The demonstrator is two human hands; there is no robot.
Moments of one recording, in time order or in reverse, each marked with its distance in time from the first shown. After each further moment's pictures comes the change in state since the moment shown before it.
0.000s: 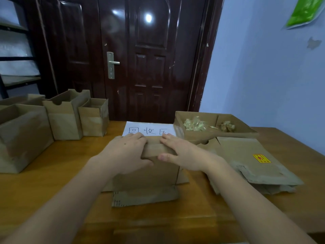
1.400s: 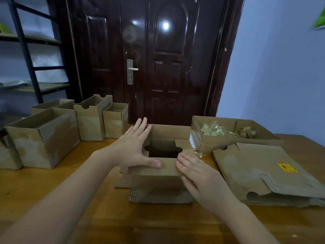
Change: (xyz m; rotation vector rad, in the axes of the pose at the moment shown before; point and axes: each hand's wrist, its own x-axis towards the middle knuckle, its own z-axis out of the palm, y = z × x) left_hand 0.000 -0.067 0.012 -0.185 -0.053 -0.038; right_hand -0.060 -0.032 0.060 -0.134 0.612 -0.309
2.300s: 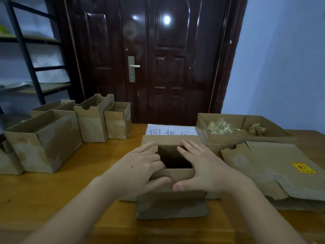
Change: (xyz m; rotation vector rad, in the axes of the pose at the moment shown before) left_hand -0.049 0.033 0.011 0.183 0.221 0.424; right_hand 0.060 0.032 0.001 0.041 -0.642 0.237
